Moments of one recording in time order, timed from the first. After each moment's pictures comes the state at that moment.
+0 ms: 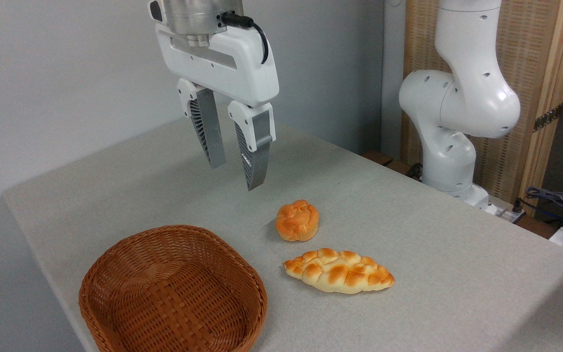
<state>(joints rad) 0.04 -0.05 -0.03 -1.63 -0.03 1.60 0.75</state>
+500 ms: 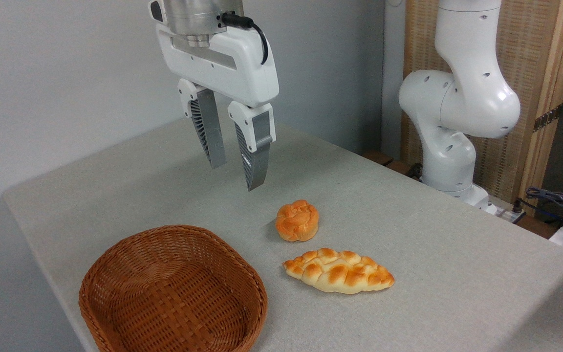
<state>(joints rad) 0.04 -0.05 -0.03 -1.63 -0.03 1.60 0.76</state>
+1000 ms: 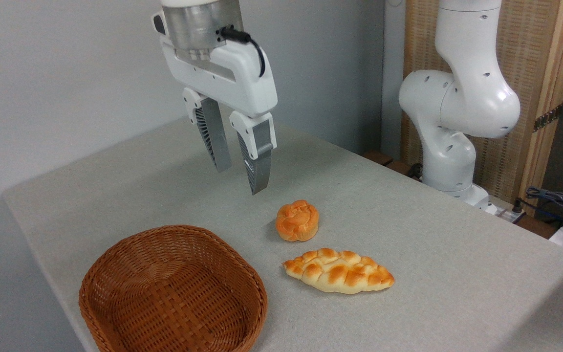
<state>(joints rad) 0.04 -0.06 -0.06 -1.69 -0.03 1.60 0.76</state>
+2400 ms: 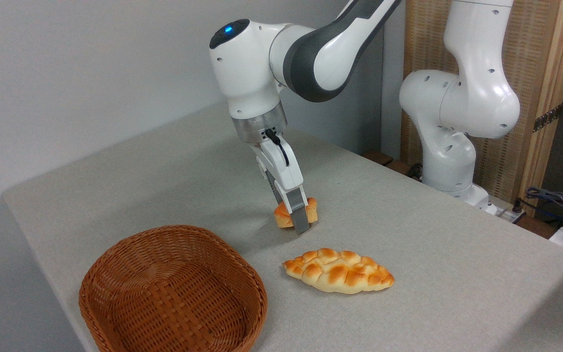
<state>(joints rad) 0.02 -0.28 -0.24 -2.41 -0.02 1.99 0.90</state>
